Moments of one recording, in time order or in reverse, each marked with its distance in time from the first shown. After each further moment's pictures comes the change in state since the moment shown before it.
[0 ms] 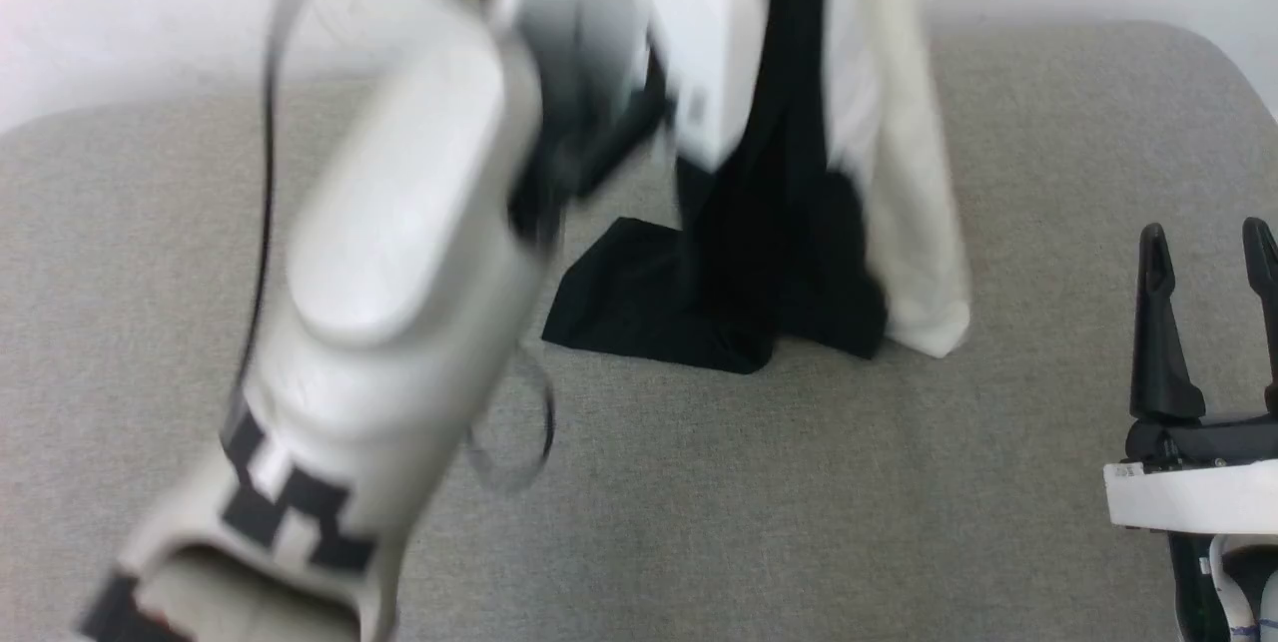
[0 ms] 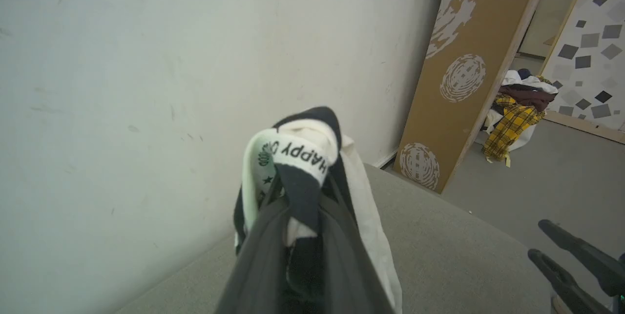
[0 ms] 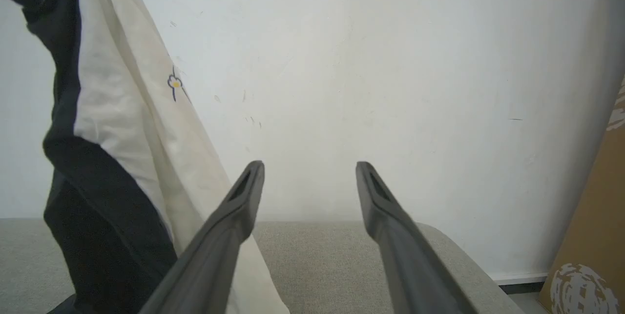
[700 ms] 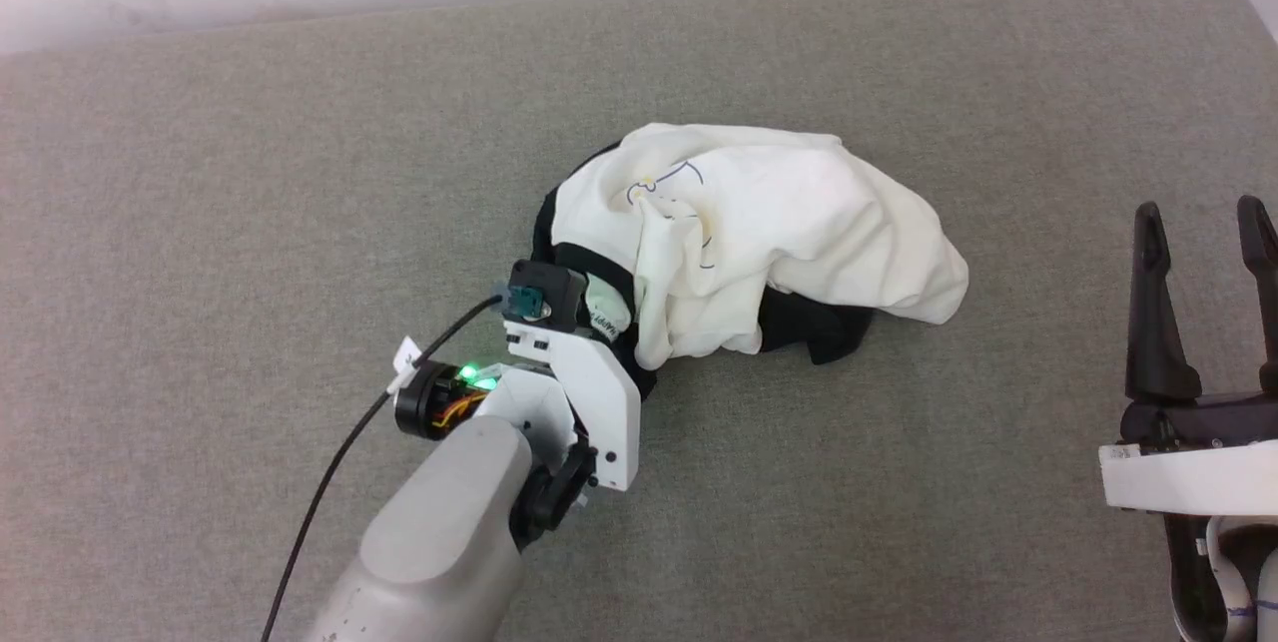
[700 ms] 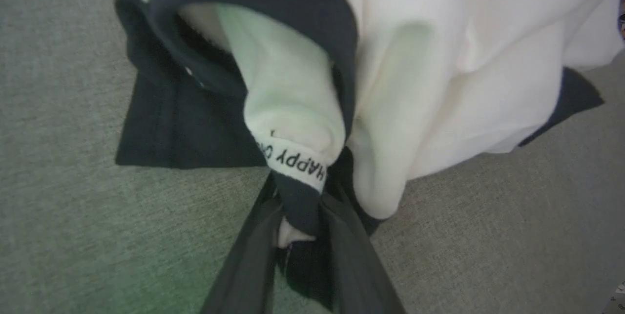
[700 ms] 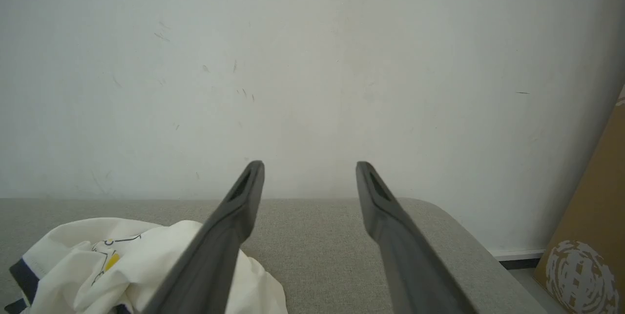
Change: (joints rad) left arm 0.516 0.040 -0.085 0.310 0.055 0.112 -0.238; right arm -0.034 0.000 0.010 0.007 0.014 0.000 0.008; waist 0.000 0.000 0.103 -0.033
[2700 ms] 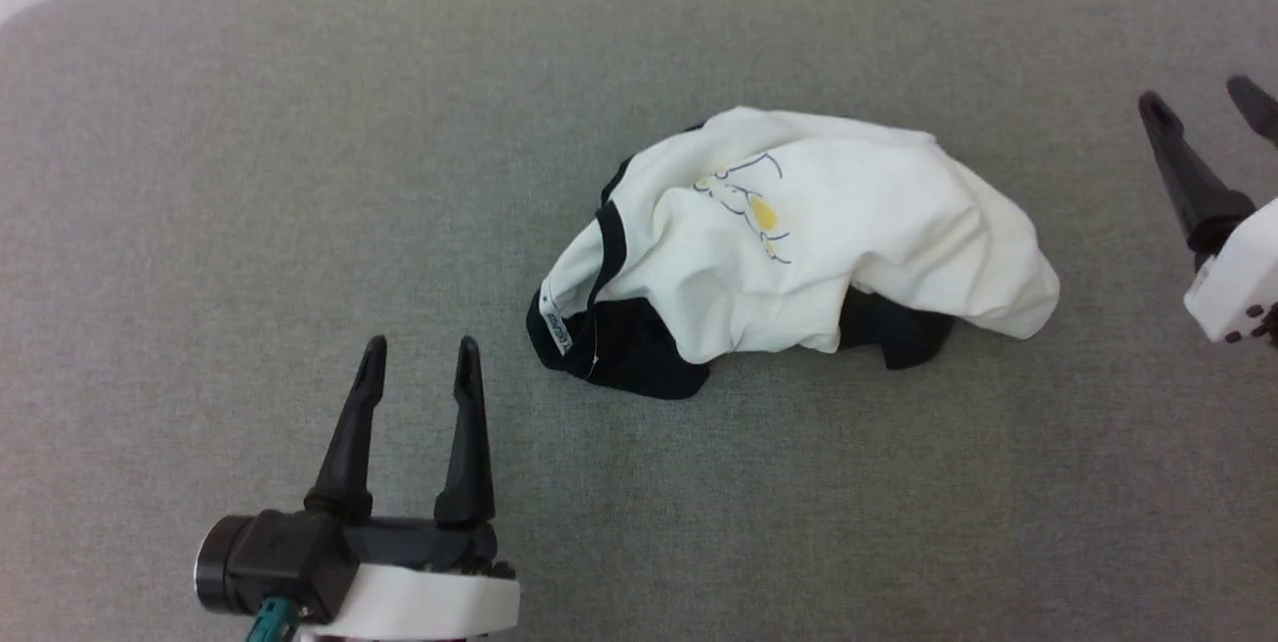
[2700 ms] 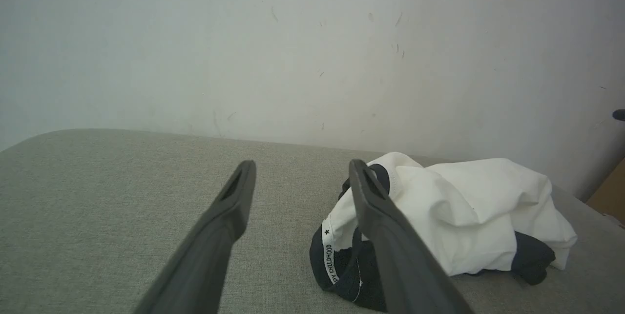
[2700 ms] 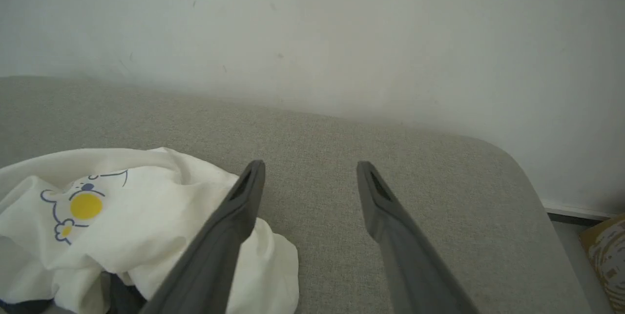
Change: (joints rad) left arm 0.636 -0.008 0.380 -0.778 0.314 0.038 -0.536; right arm -0.347 -0.303 0.085 0.176 0.292 0.000 0.563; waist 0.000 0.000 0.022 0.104
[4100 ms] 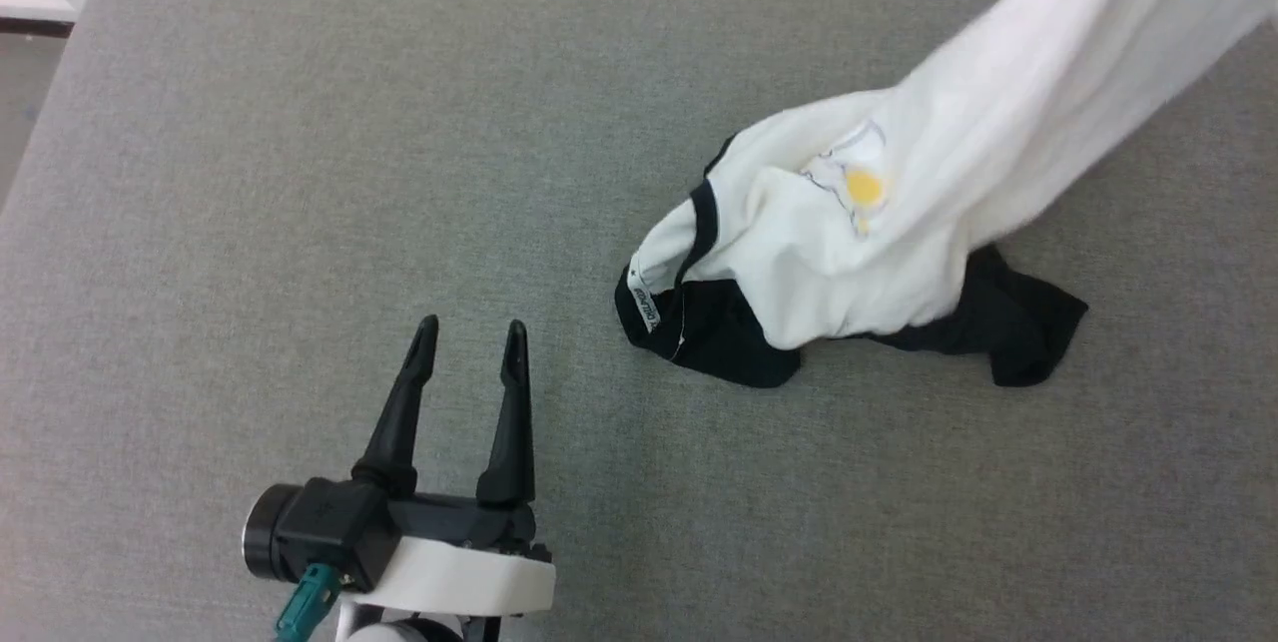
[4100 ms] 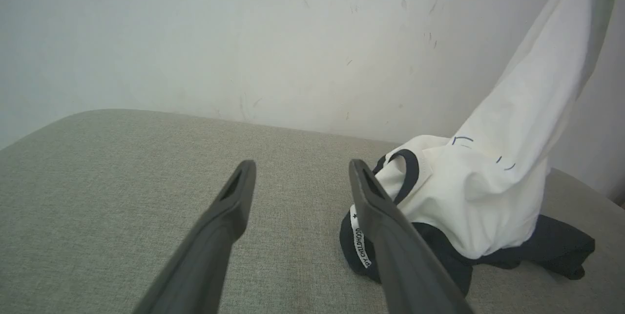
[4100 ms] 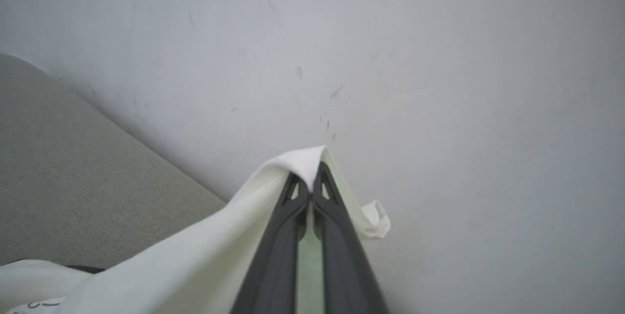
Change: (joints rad) left arm -0.066 -0.057 -0.011 0.076 0.021 -0.066 0.000; right arm -0.535 -0.244 0.354 0.177 -0.042 -0.001 0.078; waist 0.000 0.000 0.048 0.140
